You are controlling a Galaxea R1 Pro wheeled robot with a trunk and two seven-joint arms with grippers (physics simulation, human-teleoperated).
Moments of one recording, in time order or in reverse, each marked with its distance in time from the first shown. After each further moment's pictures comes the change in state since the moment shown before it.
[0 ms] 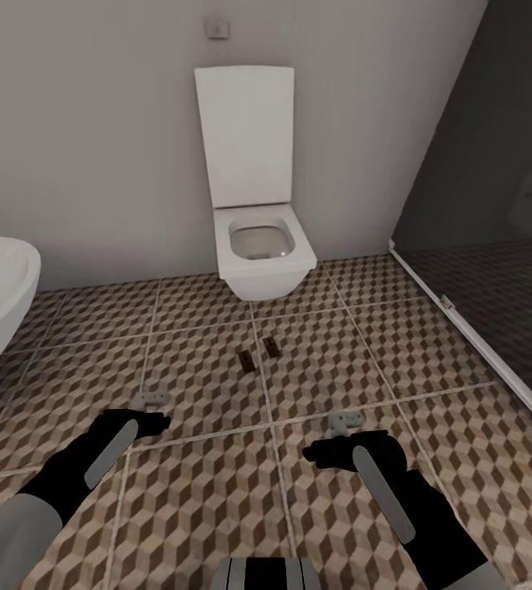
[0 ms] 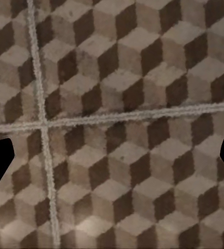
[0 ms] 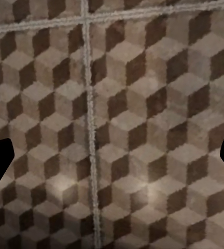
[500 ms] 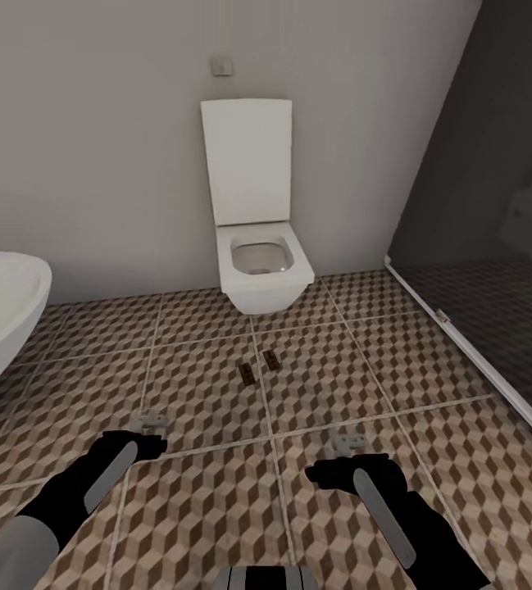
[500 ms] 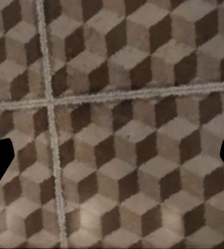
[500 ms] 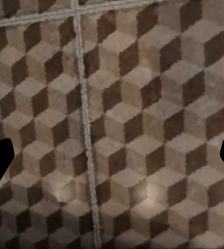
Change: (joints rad) left arm 0.065 -0.010 -0.003 0.043 -0.001 -0.026 0.009; right arm 0.058 -0.002 0.002 0.079 0.000 -0.098 0.002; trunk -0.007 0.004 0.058
